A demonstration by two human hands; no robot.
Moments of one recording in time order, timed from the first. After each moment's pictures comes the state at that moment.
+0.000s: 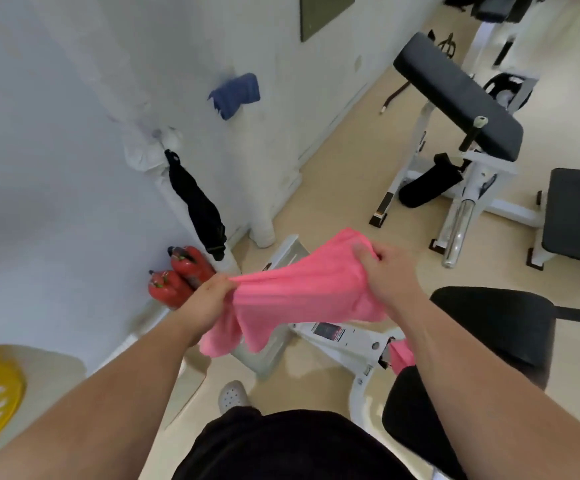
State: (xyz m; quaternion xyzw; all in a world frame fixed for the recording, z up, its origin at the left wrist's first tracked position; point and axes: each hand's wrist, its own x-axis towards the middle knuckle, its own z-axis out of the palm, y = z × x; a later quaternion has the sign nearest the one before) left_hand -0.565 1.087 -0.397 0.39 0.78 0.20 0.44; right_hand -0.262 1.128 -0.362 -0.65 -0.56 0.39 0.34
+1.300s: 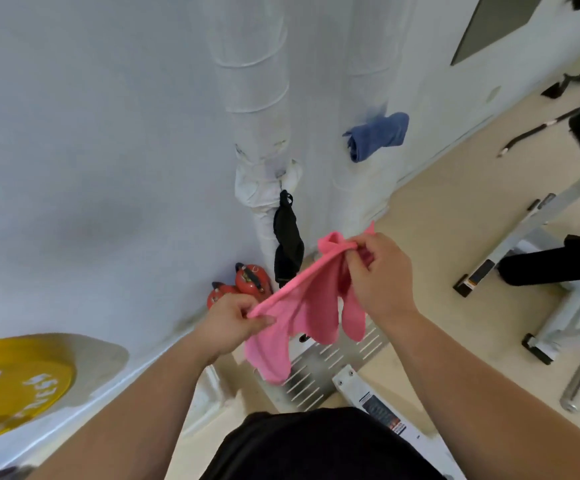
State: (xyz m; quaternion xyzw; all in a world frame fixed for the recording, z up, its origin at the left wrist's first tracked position) left_hand -0.757 1.177 -0.377 0.40 0.76 0.26 0.44; right_hand -0.544 1.321 -0.340 -0.50 -0.75 0.30 0.32
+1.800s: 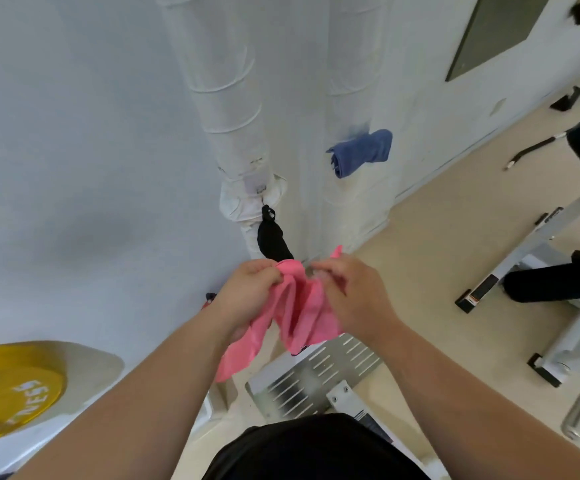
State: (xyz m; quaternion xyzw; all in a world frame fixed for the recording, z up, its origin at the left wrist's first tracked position) left_hand -0.679 1.257 -0.305 0.25 0.71 0.43 0.50; right_hand -0.510 1.336 -0.327 -0.37 -0.82 0.33 0.28
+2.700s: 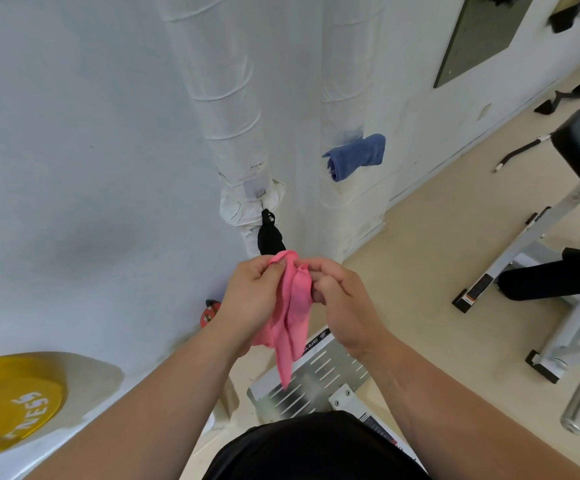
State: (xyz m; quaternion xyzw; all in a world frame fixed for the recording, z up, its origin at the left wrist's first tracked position) left_hand -0.663 1.243 -0.291 0.31 0.72 0.49 0.39; right_hand -0.527 1.303 -0.312 -0.38 -0.61 0.63 0.29
